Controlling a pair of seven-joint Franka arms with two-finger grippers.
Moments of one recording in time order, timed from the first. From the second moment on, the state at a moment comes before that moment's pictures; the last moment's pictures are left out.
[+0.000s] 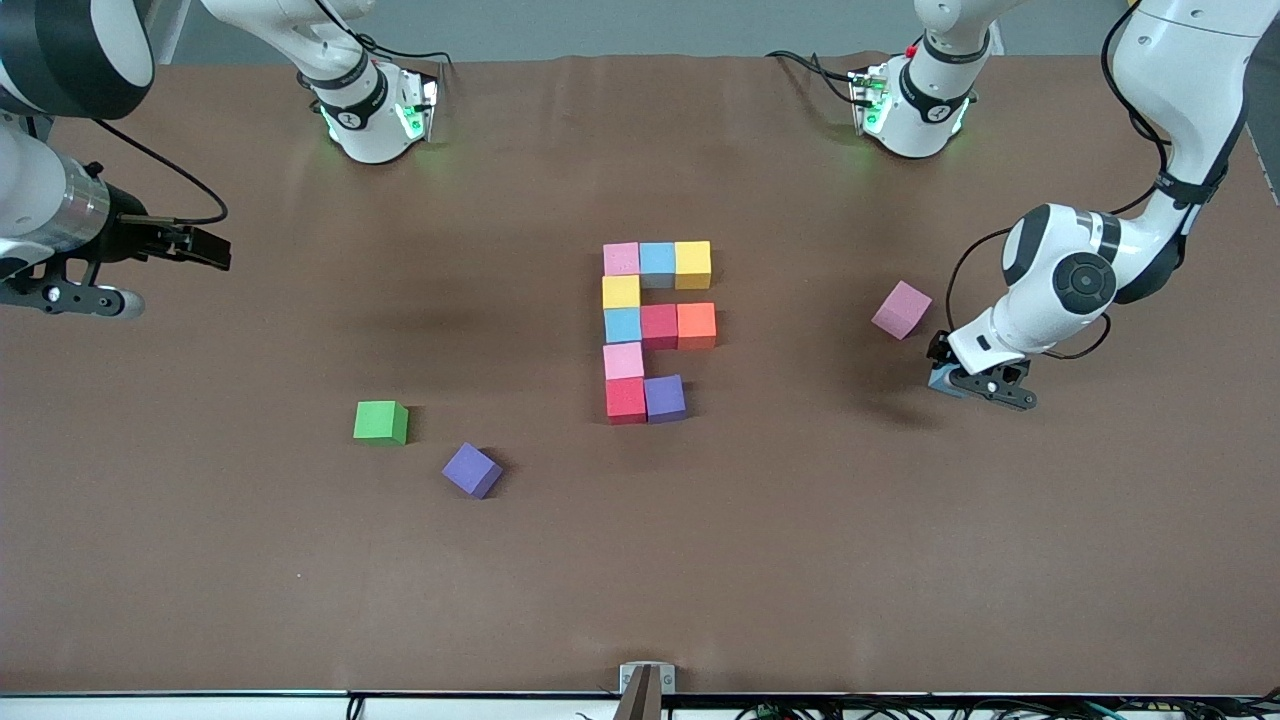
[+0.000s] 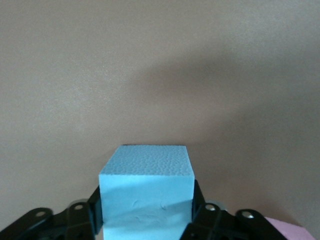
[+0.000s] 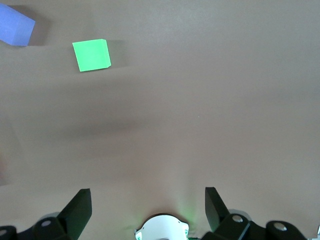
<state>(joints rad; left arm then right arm) 0.48 0.37 -0.50 -2.29 0.38 2.57 0.03 0.06 -0.01 -0.02 -1.72 -0.07 1.47 0.15</state>
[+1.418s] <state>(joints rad) 0.15 0.57 -0.64 -1.80 0.37 2.23 -1.47 0.06 -0.01 -0.02 -1.72 -0.07 1.48 0.15</state>
